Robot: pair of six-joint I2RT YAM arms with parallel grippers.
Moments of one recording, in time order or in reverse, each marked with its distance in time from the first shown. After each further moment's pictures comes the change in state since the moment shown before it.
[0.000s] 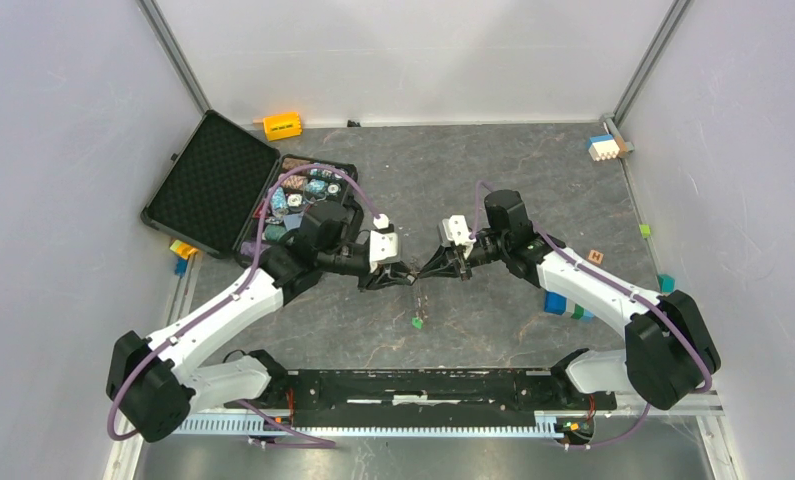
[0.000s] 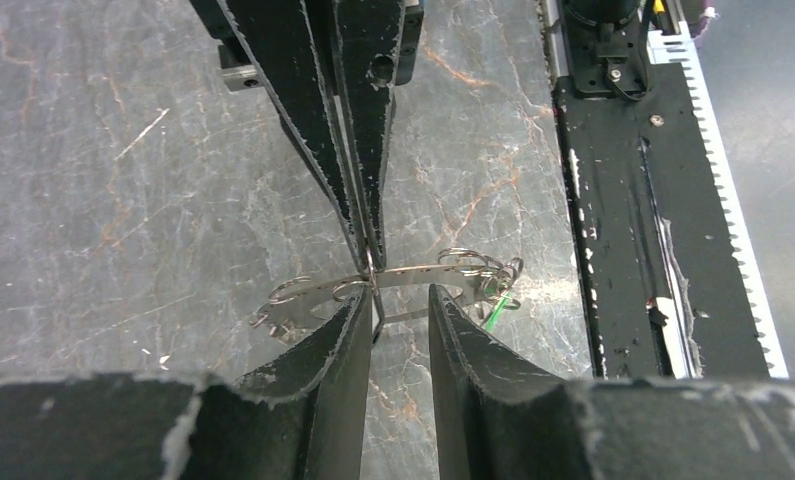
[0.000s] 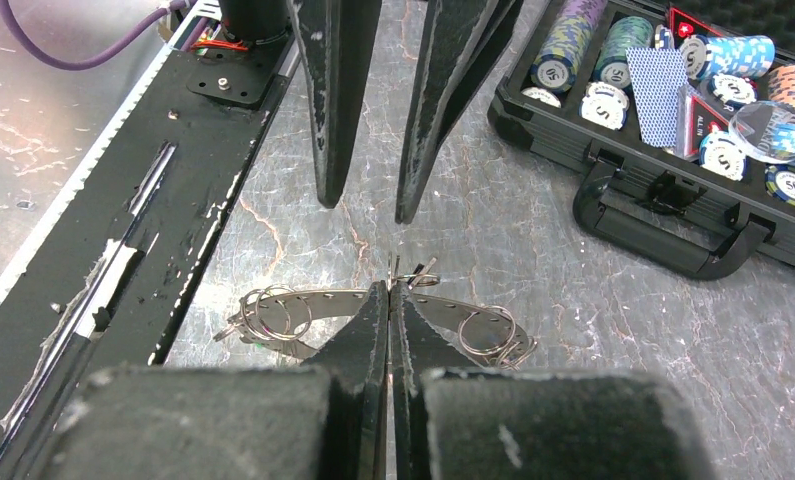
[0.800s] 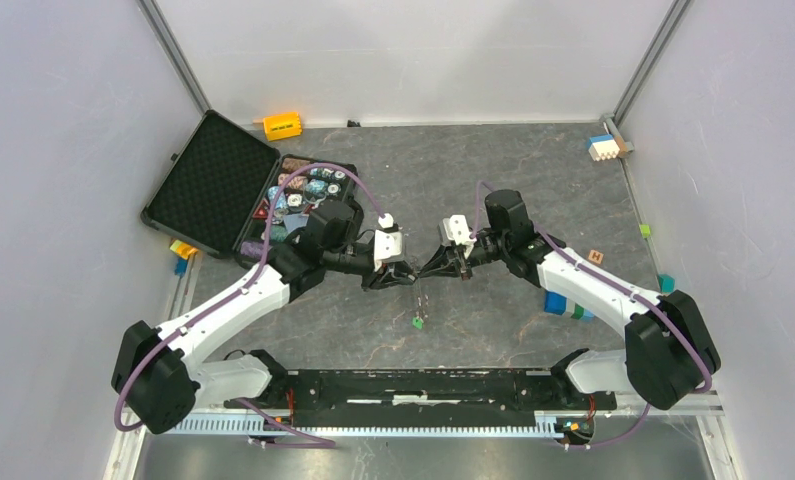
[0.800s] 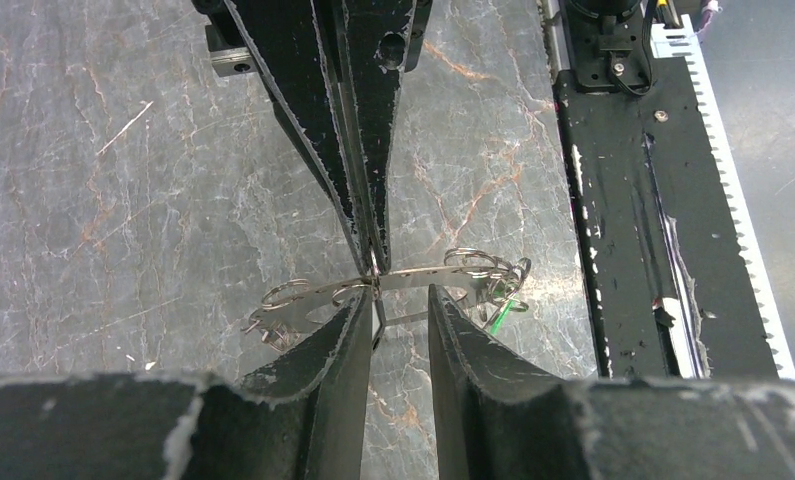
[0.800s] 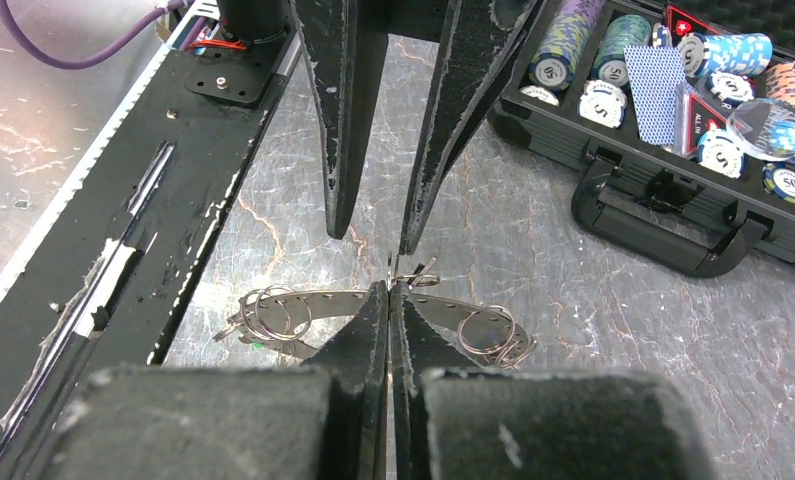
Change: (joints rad) left arm 0.000 0.060 -0.011 0.040 0.021 0.000; right arm 0.000 0.000 0.000 0.000 -0.001 0.000
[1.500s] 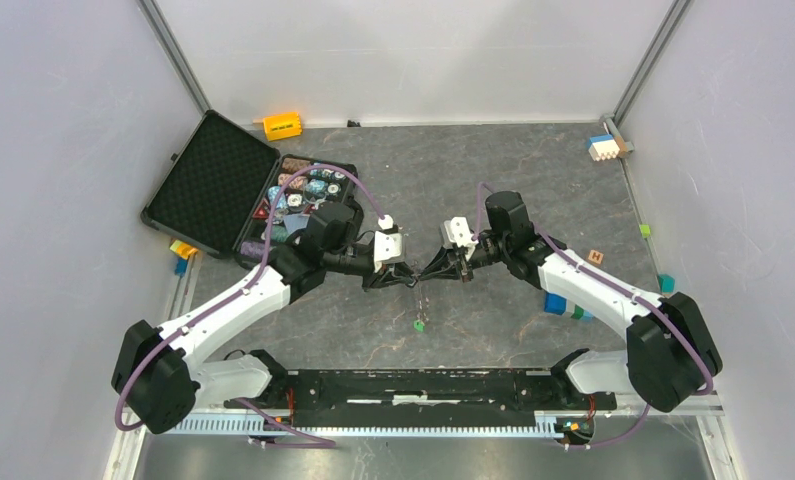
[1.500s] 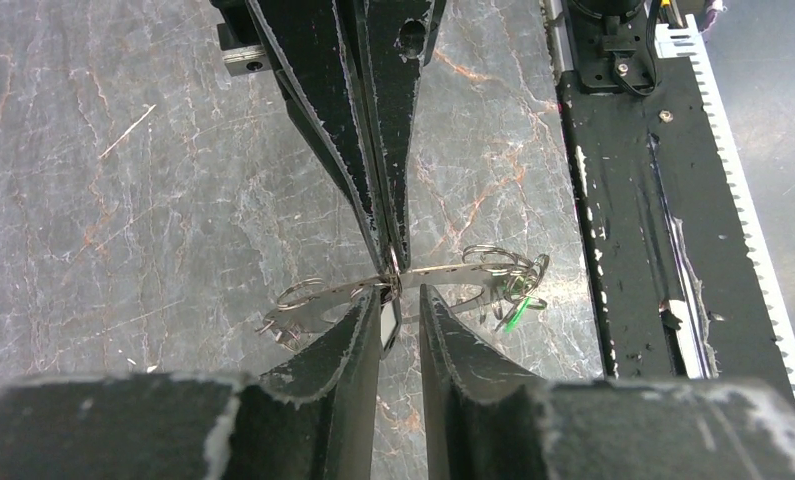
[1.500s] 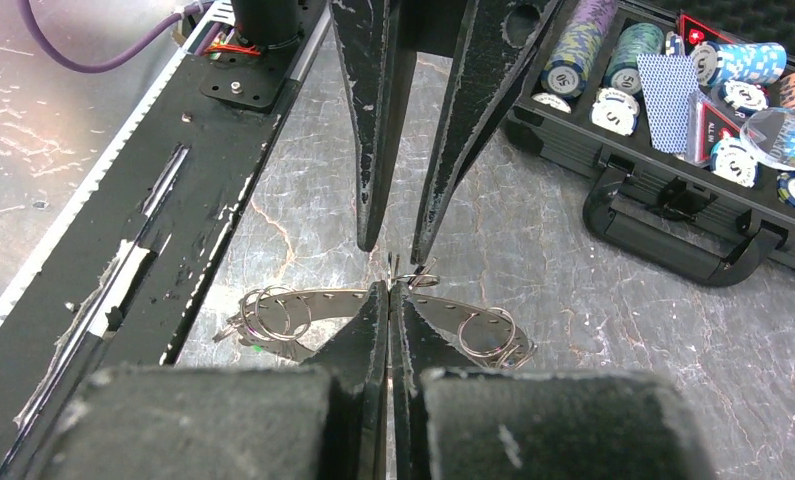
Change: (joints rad) left arm 0.000 0.000 -0.019 0.033 0.001 0.000; right arm 0.000 -0.011 -0.012 0.002 -0.019 0.001
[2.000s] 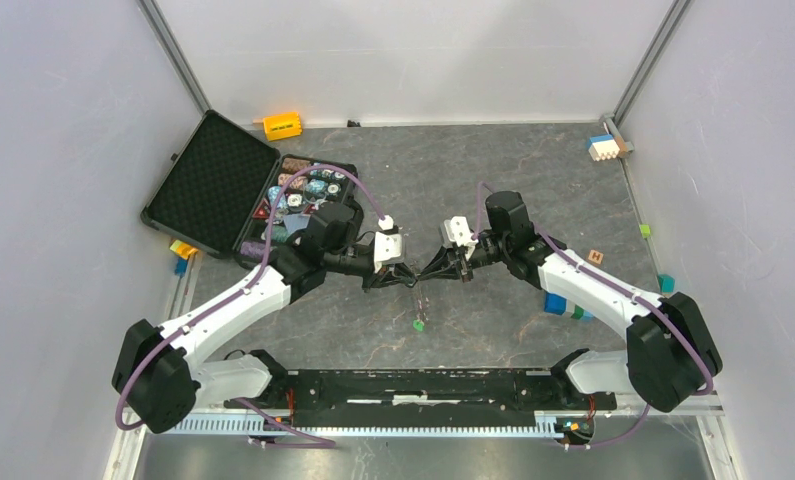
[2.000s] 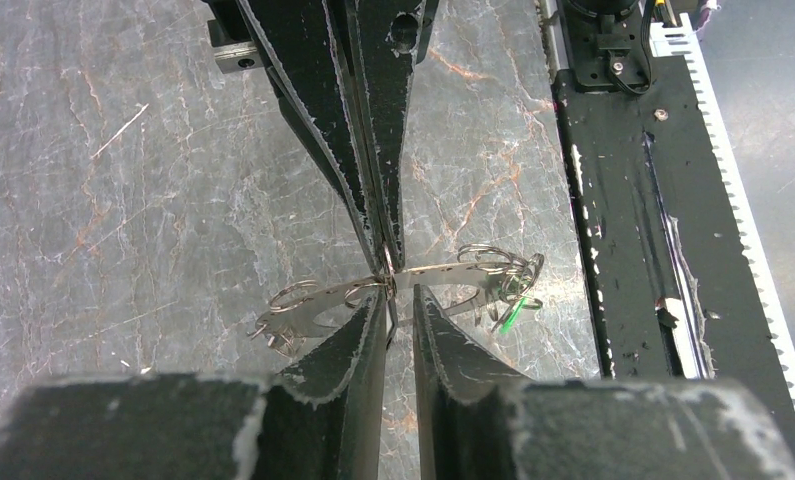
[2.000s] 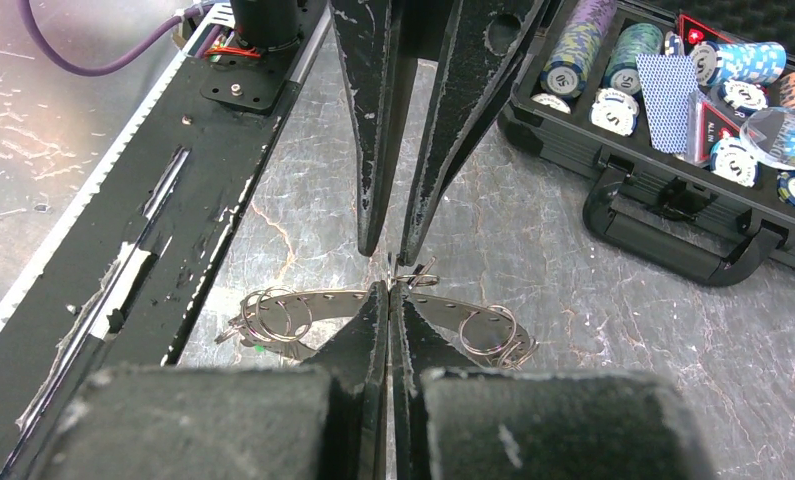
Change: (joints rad) left arm 0.000 0.003 -0.003 0.002 0.008 0.001; right arm 0.000 0.000 0.000 0.007 0.000 0.013
